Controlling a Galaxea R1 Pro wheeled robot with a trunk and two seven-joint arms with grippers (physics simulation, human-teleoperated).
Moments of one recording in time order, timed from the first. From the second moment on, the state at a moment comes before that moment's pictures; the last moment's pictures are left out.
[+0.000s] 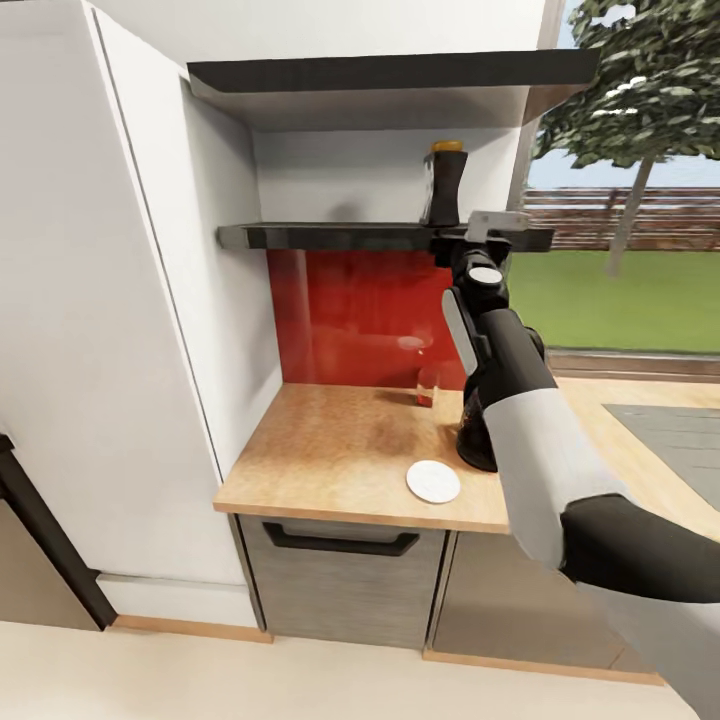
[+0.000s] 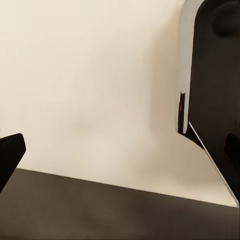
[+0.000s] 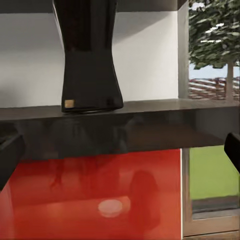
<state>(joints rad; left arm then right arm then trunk) -0.04 0.12 0.36 -0.01 -0.42 -0.05 0.11 -1.34 0.17 0.08 -0.95 0.05 0.32 -0.35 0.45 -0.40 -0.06</state>
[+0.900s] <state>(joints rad) -0.01 0.12 0.36 0.00 -0.42 -0.04 0.12 -1.60 0.17 0.13 -0.97 0.05 0.56 -0.36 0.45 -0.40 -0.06</state>
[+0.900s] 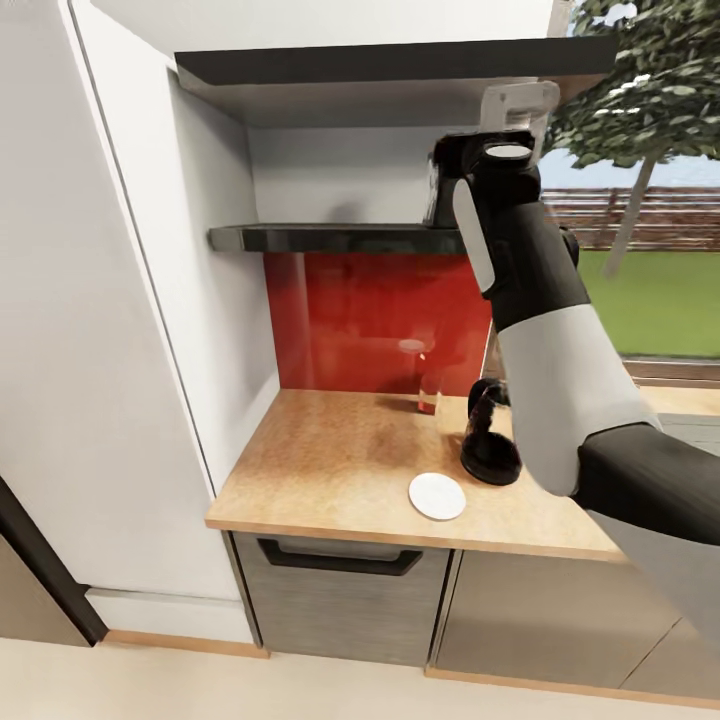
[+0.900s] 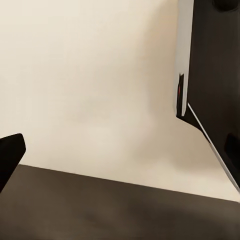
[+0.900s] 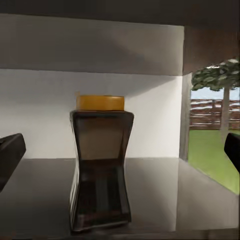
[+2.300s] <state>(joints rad) 0.01 0.12 0.36 0.00 -0.42 0.05 0.12 -1.46 0.17 0.13 -1.05 0.05 0.56 -0.36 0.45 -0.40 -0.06</state>
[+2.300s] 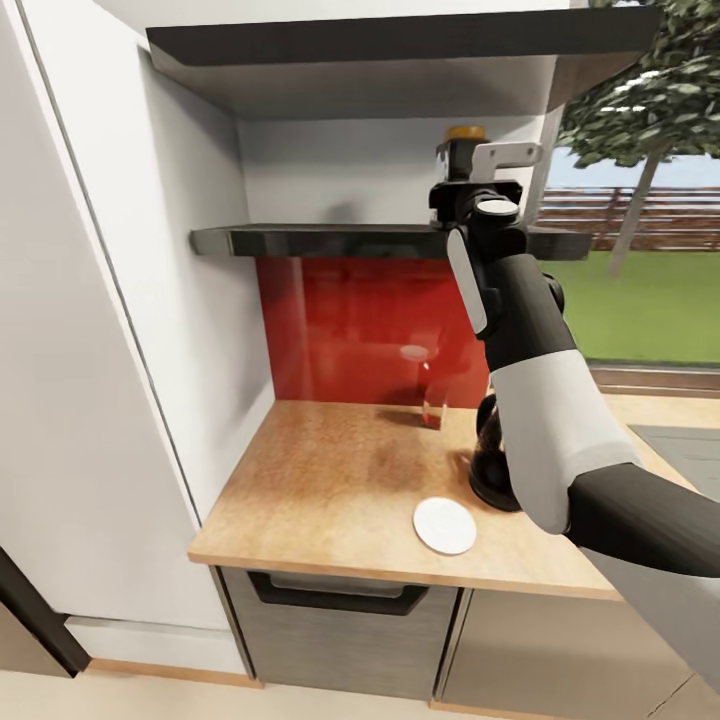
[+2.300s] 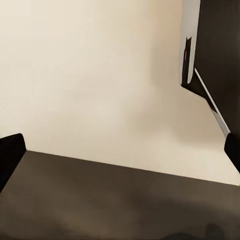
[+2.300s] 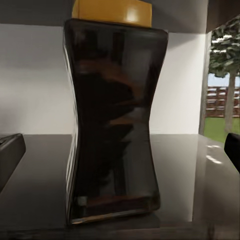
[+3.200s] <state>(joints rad) 0.01 0.12 0.36 0.00 -0.42 0.05 0.12 -1.46 0.17 0.13 -1.05 0.05 0.56 -0.36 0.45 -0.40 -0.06</state>
